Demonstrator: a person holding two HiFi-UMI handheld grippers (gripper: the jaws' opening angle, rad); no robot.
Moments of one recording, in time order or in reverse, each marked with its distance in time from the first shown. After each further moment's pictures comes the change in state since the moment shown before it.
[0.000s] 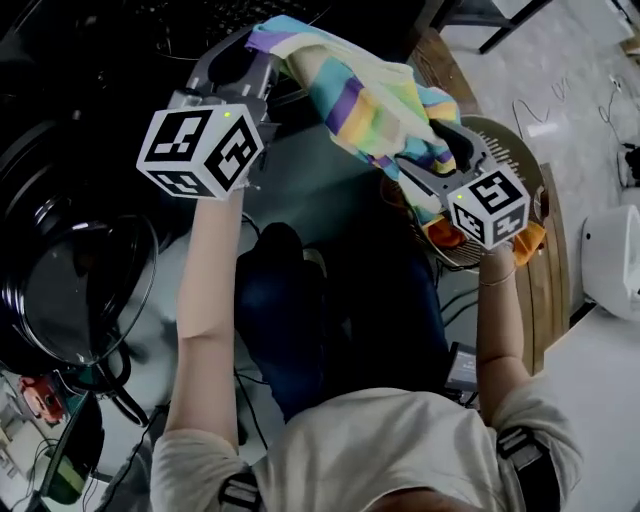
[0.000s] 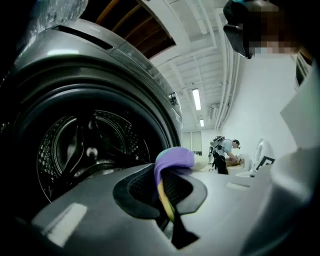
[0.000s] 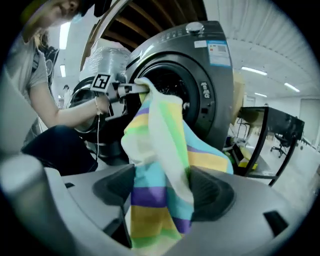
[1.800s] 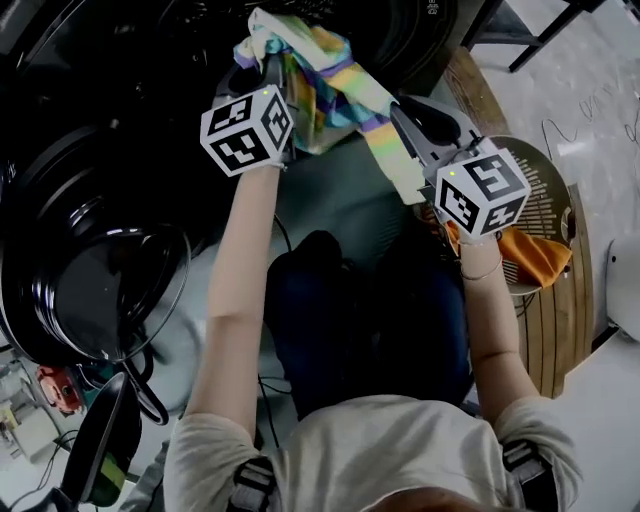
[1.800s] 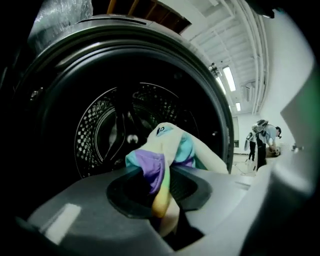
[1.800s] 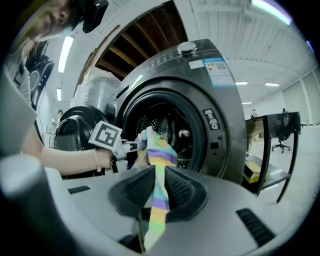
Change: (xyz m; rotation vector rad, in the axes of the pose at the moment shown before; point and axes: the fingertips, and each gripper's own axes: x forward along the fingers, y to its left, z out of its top) left arm 0.005 0.112 -0.069 -0.046 0.135 0.406; right arm 0.045 0.002 0.116 0.121 -0.348 -0.051
